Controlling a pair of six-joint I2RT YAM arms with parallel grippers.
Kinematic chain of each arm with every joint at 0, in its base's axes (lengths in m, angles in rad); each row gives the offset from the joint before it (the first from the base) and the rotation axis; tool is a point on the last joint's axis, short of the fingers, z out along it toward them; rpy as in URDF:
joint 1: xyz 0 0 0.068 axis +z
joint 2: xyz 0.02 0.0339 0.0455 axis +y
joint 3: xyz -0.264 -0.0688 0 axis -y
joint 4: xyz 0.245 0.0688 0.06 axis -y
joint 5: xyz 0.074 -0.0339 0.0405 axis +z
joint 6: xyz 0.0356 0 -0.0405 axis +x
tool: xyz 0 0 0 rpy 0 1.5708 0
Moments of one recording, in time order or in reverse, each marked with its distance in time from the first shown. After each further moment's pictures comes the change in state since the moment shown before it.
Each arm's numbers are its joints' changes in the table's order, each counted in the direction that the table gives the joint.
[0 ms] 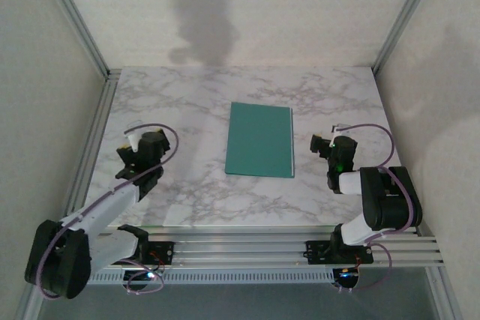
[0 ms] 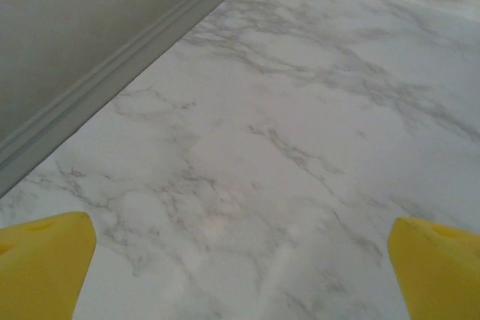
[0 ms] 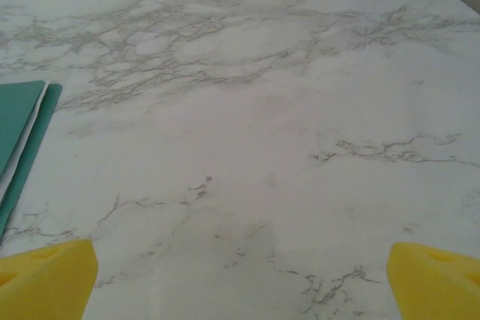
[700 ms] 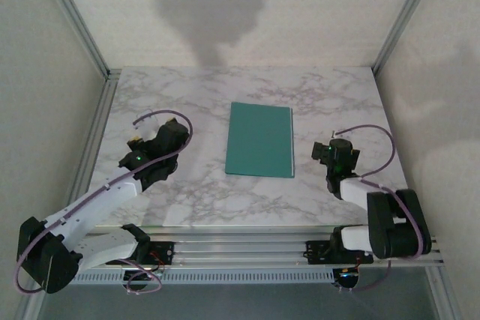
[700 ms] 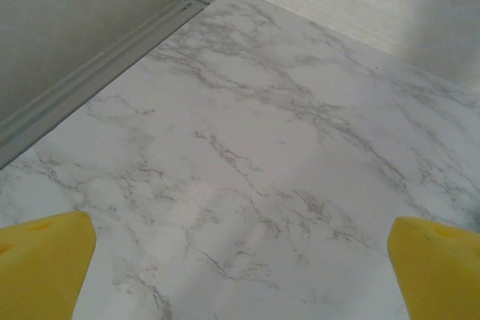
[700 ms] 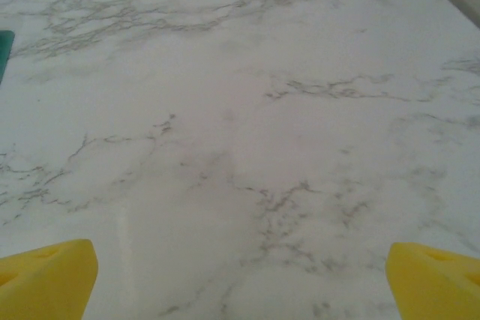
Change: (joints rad) left arm -0.335 0.002 0.363 -0.562 0.225 -0.338; right arm 0.060 -0.187 -0.007 -0.307 -0.148 0.031
